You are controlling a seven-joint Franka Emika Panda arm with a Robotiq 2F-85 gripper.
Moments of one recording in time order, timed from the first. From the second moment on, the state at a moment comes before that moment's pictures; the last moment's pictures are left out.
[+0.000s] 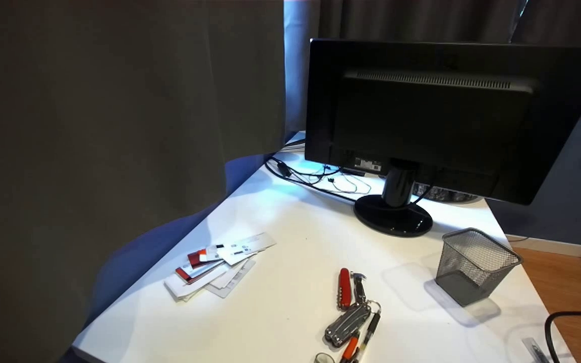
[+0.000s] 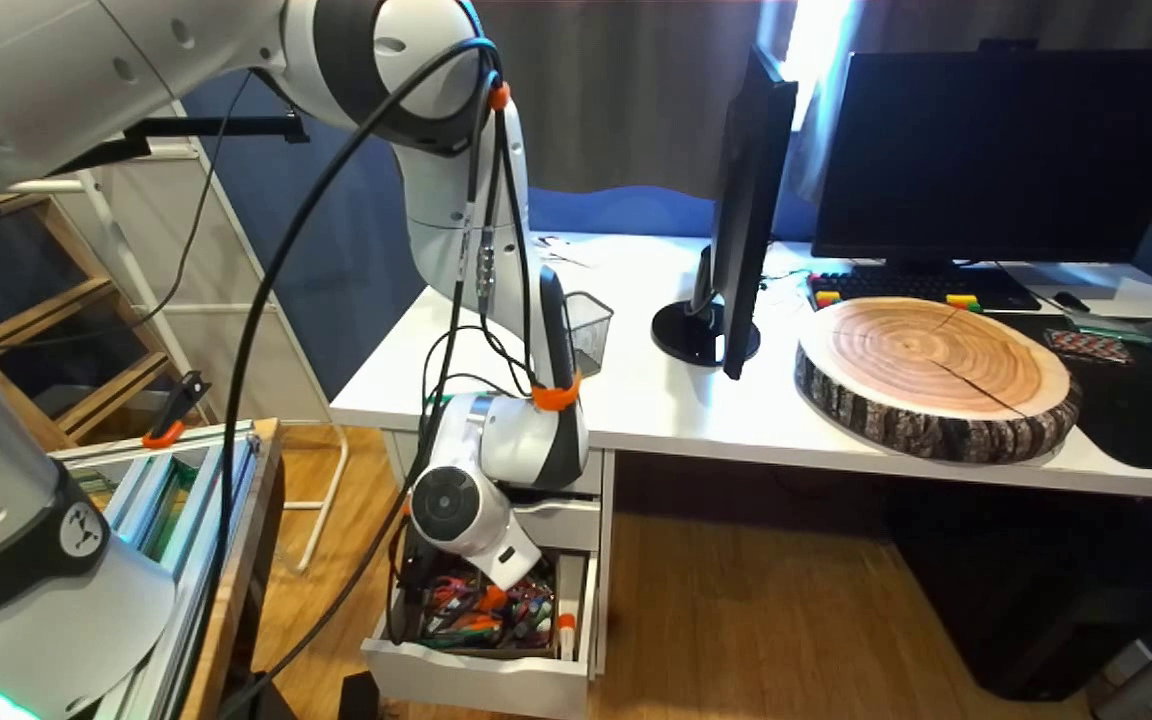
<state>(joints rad) 0.47 1.17 -0.02 -2.05 2.42 2.49 -1.68</state>
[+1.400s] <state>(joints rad) 0.51 1.20 -0.02 -1.99 2.42 2.55 -1.56</state>
